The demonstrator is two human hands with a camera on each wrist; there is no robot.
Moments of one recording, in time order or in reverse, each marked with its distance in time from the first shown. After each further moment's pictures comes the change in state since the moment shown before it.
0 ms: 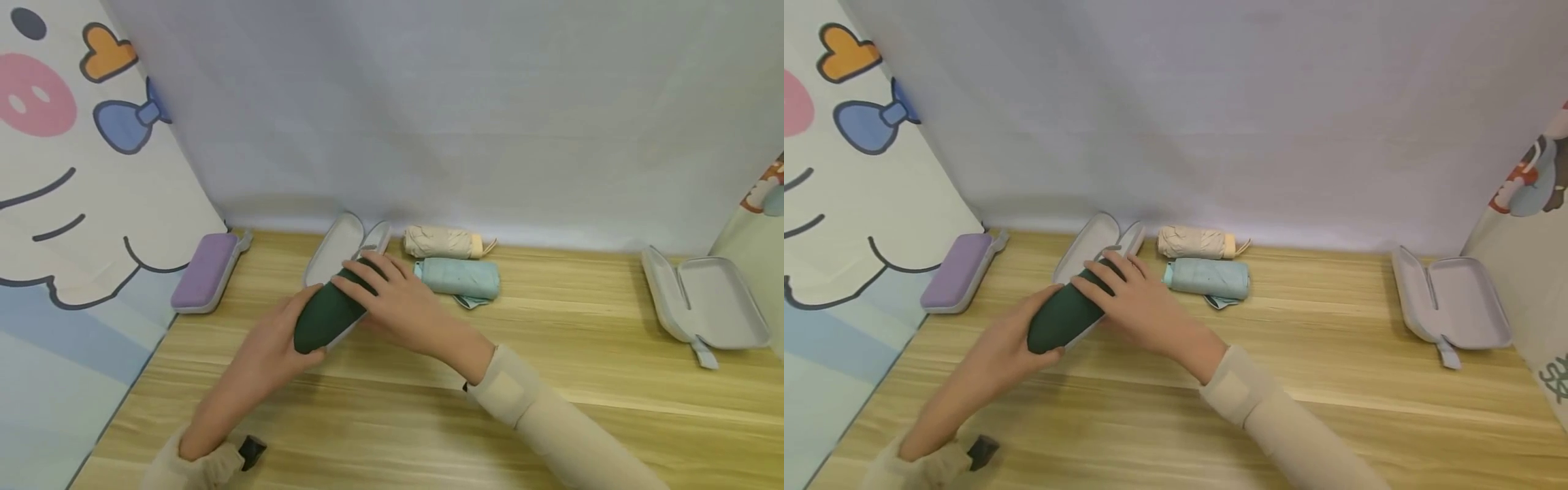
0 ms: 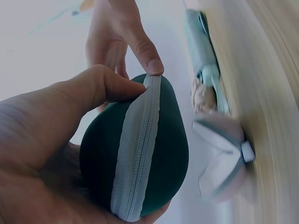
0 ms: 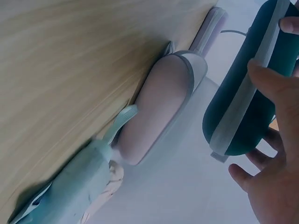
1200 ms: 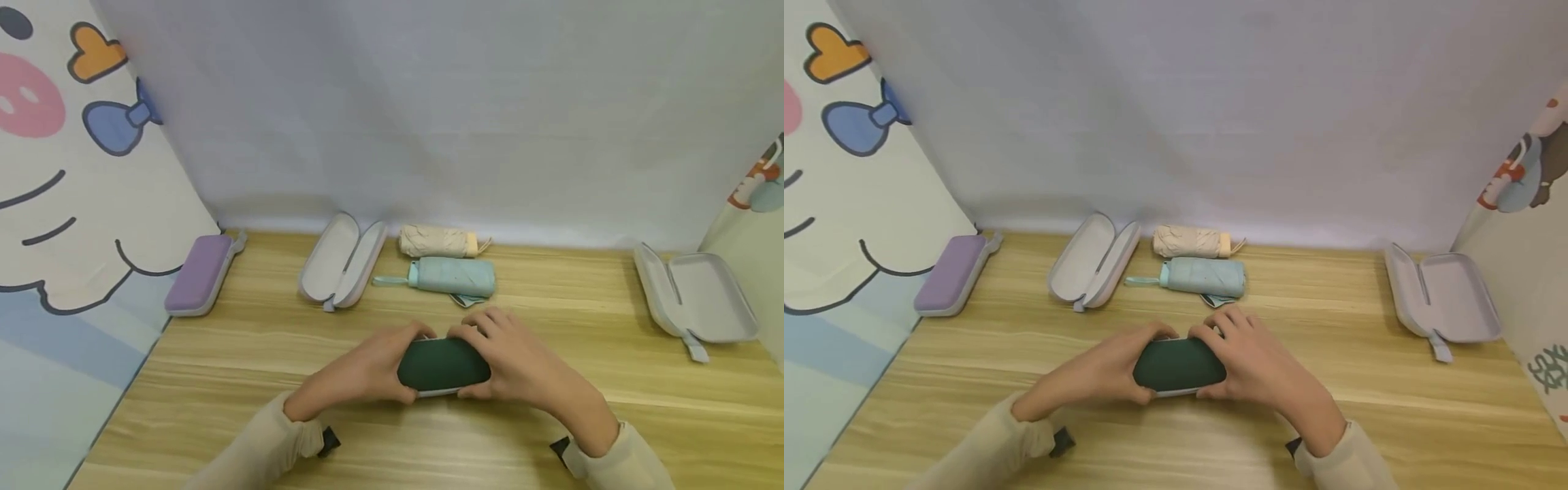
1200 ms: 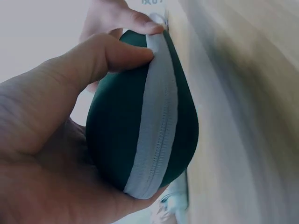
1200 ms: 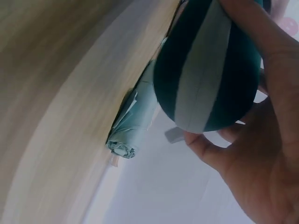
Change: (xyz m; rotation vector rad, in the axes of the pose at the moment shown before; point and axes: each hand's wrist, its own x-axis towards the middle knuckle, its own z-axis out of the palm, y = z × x) left_hand 0.050 0.061 0.082 -0.229 -0.524 0.224; right_hand -0.142 0.016 -0.041 0.237 -0.192 0.287
